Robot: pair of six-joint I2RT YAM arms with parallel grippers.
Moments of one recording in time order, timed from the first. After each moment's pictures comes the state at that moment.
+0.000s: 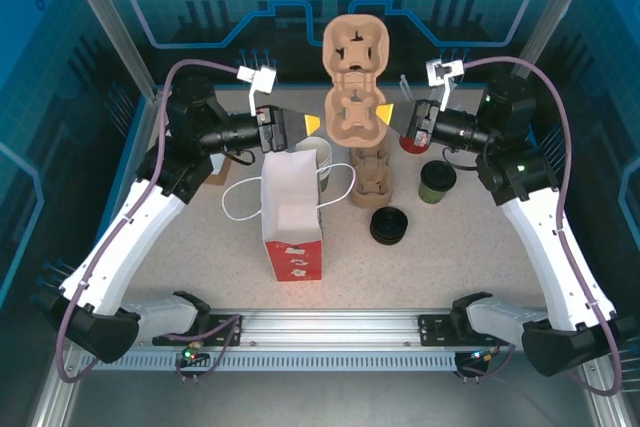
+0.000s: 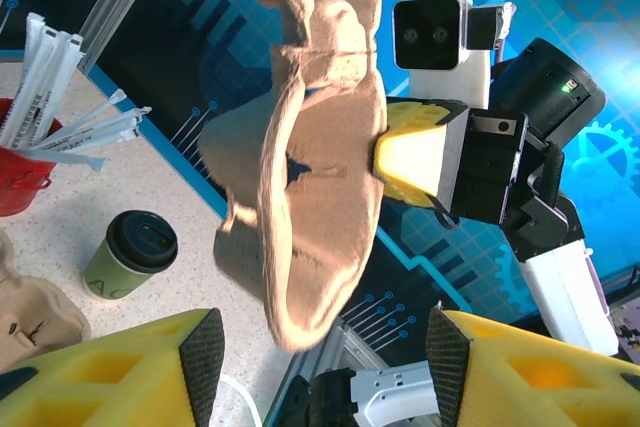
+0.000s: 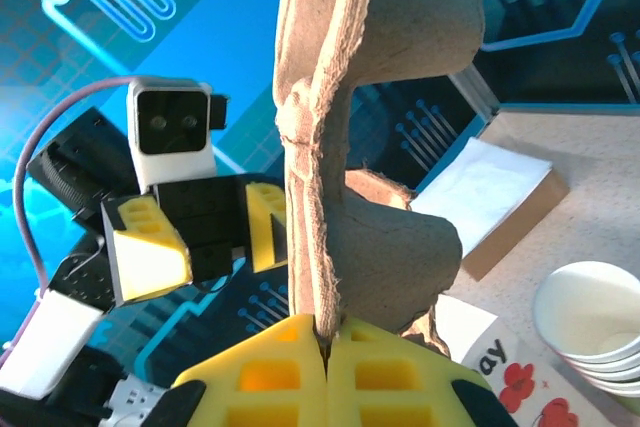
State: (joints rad) left arm -0.41 1.23 1.41 -0.26 0.83 -0.69; right arm 0.28 1.15 1.42 -0.39 -0.85 0.64
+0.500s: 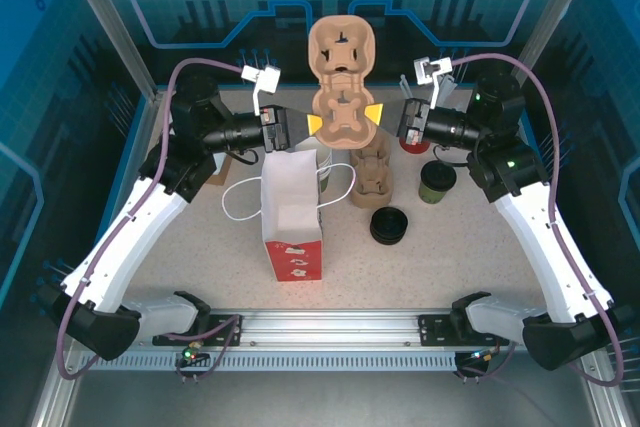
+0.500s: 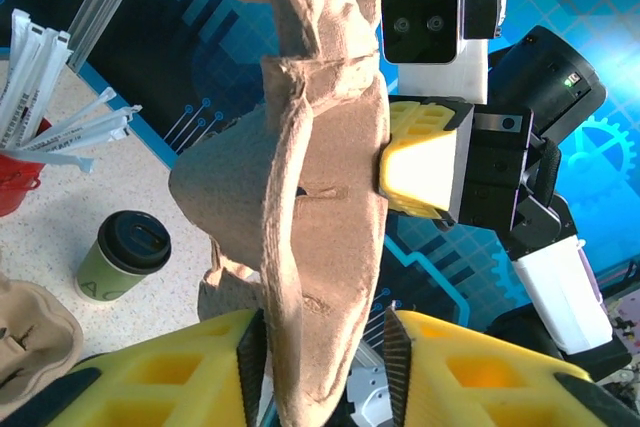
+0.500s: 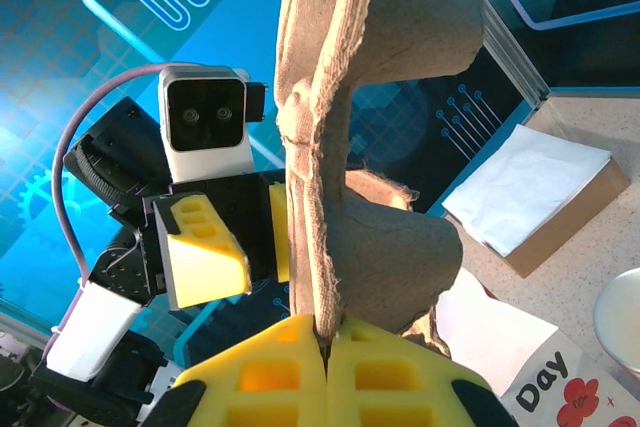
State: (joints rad) left arm -0.42 1.24 1.41 -0.26 0.83 -0.69; right arm 0.33 1.18 1.42 -0.32 -0.87 0.71
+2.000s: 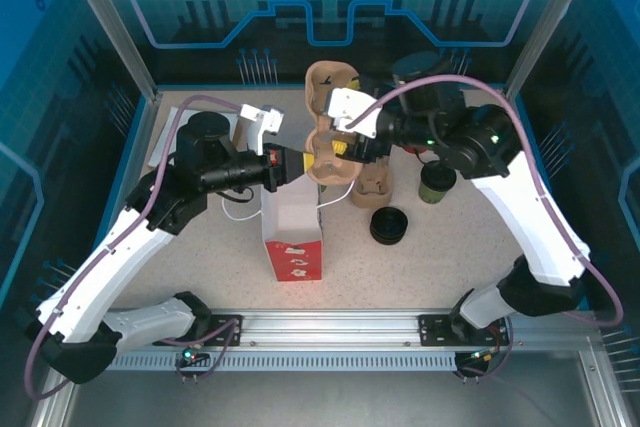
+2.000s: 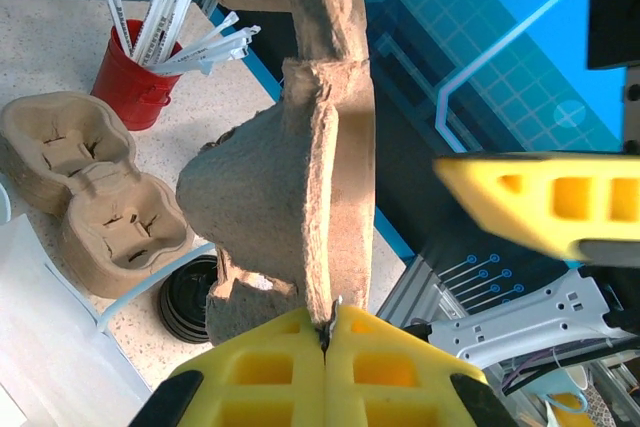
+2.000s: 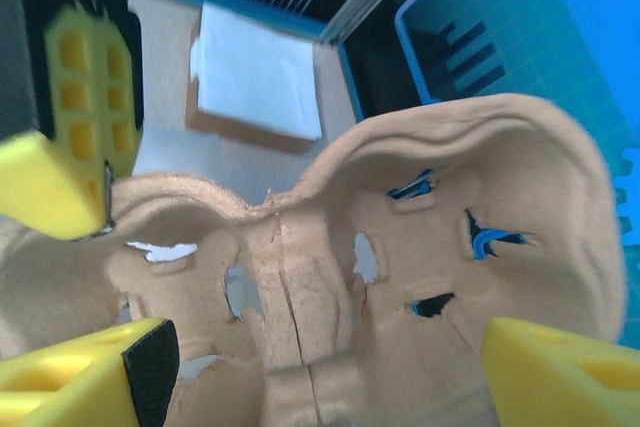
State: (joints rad) left arm -0.59 1.08 1.32 -0.57 0.47 -0.53; right arm 0.78 1.53 2.14 -1.16 -0.04 -0.78
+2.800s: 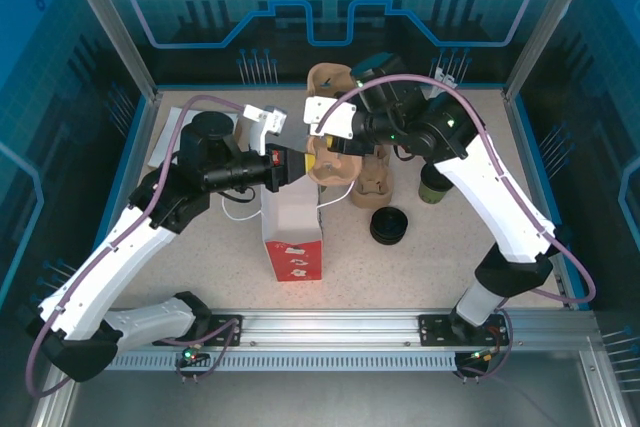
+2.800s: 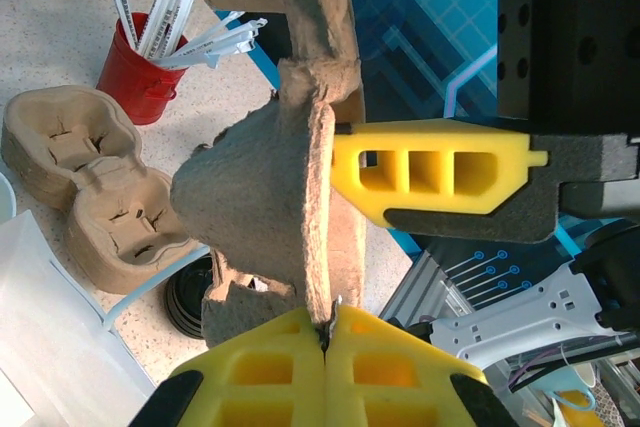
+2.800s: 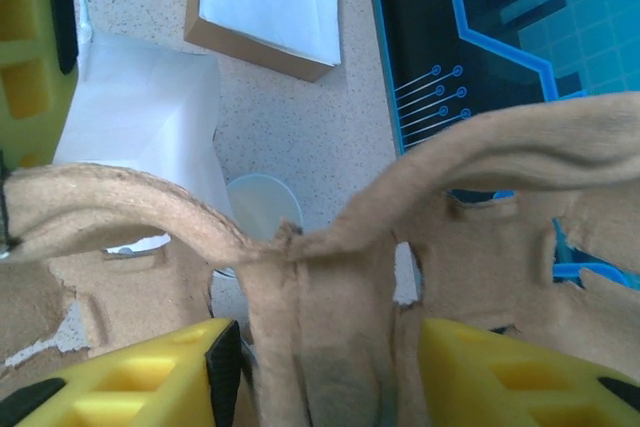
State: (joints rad) left arm -0.59 1.09 1.32 -0.58 0.46 -0.52; right arm 0.82 1.67 2.24 -1.26 0.07 -0.81
